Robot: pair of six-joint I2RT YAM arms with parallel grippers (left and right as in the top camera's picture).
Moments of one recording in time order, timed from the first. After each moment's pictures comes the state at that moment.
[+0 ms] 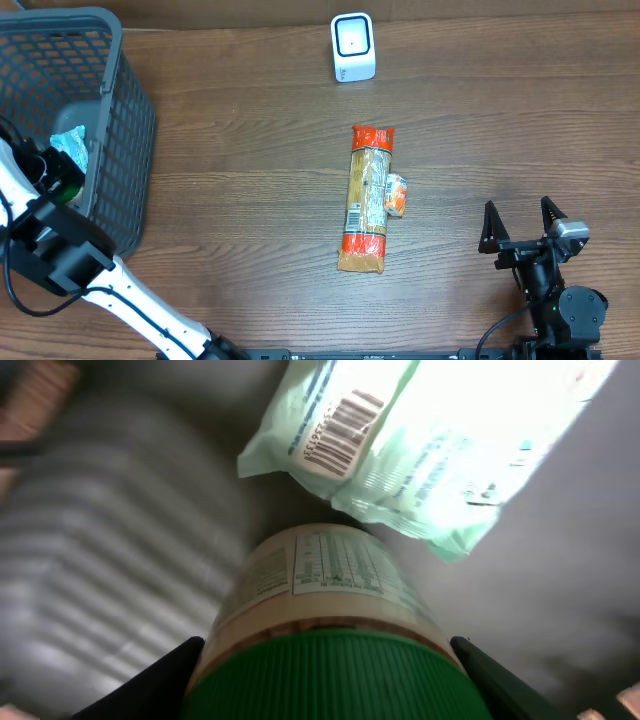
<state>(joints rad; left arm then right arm) 0.80 2.41 2.31 -1.43 0.04 -0.02 -0.03 0.01 0.02 -0.02 -0.17 0.18</state>
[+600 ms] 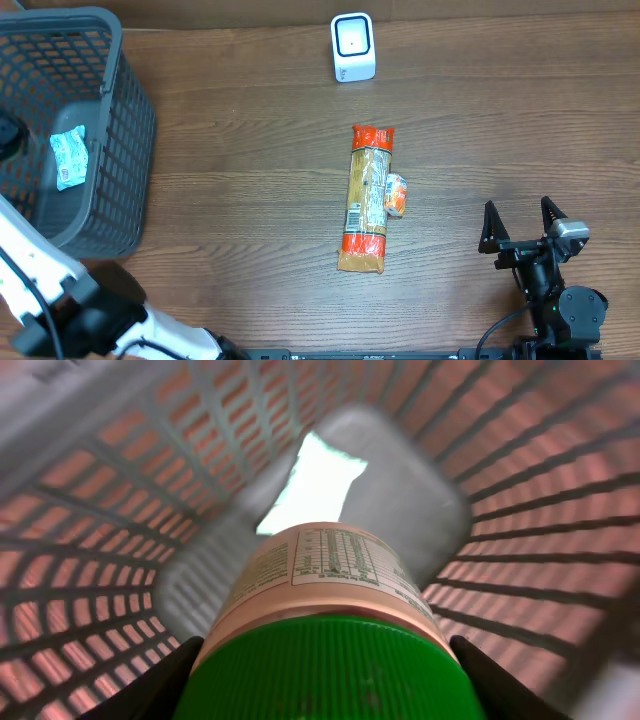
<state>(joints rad) 0.75 1.84 2.31 -1.41 0.07 -0.11 -0.03 0.01 0.02 -0.02 -0.17 0.18</state>
